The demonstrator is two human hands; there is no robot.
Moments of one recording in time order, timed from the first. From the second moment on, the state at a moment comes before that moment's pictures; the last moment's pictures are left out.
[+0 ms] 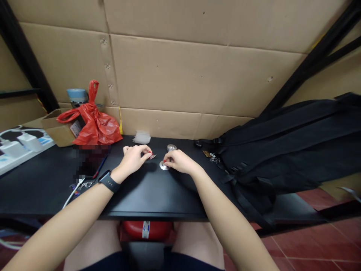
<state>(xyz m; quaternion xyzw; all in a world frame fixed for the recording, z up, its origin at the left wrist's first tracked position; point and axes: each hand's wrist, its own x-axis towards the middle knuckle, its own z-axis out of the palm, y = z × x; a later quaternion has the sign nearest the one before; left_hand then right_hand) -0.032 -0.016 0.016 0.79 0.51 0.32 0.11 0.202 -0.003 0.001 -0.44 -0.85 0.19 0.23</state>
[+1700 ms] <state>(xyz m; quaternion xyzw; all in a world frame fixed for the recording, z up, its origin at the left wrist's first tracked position) -0.067 0.045 -0.025 0.80 0.57 0.18 -0.04 0.194 0.015 -0.015 -0.47 -0.68 0.28 0.49</state>
